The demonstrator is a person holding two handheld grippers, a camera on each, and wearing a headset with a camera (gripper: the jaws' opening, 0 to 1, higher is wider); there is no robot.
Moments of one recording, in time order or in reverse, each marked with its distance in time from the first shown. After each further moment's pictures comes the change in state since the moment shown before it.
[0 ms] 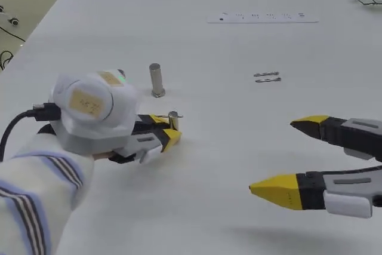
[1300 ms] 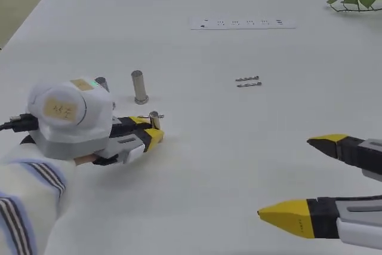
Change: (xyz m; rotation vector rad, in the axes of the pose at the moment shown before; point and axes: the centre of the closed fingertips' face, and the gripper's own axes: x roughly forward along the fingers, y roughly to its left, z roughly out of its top) left arm 0.008 0.011 0.004 -0.071 -0.078 0.027; right arm -0.030 -0.004 -0.021 0.037 0.052 -0.107
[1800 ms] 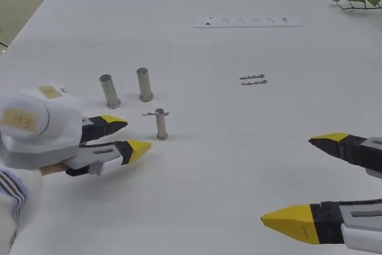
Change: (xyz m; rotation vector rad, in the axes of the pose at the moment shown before) left arm -0.039 0.034 -0.026 -0.012 0.023 0.053; right arm 0.002 0.007 -0.003 -0.041 0.030 0.013
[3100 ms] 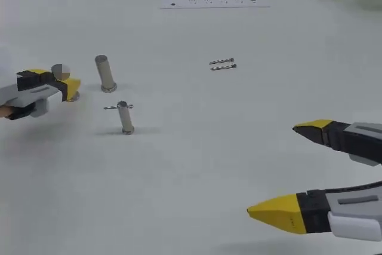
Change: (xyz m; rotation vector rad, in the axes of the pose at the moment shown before) left arm 0.029 0.095 0.034 -0.118 -0.078 0.248; right arm -0.008 -0.013 -0.007 0.038 0.038 -0.029
